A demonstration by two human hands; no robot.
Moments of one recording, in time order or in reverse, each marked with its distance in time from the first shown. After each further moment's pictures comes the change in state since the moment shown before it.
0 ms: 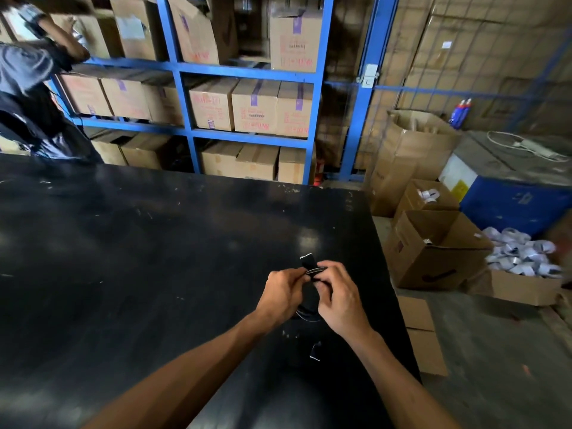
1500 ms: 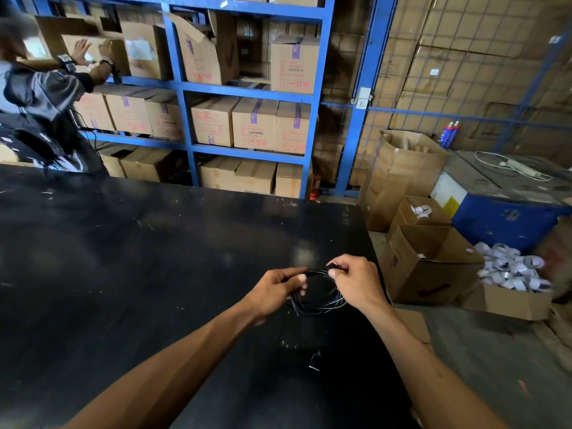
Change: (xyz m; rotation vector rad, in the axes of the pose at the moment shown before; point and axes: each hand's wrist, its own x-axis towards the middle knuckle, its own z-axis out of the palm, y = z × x) left_hand 0.002 0.006 -0.031 -0.644 -0.192 -0.265; right_hand 0.055 -0.020 -0.044 -0.080 -0.136 0.553
